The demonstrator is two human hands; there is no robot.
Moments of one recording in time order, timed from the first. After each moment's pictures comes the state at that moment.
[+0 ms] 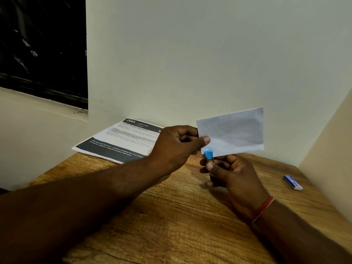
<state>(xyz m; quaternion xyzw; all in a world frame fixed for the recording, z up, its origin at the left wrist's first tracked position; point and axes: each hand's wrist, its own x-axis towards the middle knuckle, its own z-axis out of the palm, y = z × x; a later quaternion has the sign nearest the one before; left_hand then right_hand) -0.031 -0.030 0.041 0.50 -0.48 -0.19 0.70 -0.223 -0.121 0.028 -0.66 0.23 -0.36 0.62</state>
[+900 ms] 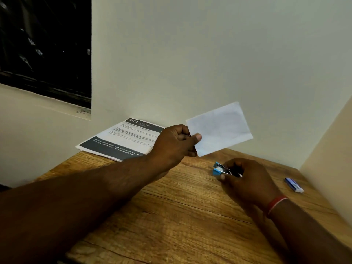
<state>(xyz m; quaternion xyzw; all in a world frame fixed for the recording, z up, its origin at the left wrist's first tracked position) -0.015 -0.038 0.035 0.50 -0.42 -0.25 0.71 -0.245 -0.157 0.036 -0.87 0.37 -0.28 0.18</state>
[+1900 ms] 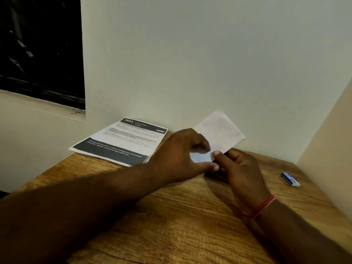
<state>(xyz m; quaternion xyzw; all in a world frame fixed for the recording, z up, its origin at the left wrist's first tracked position) -0.036 -0.027 0.032 0.59 -0.64 0.08 0.50 -0.225 -0.108 0.038 -0.68 0.24 -0.42 0.54</state>
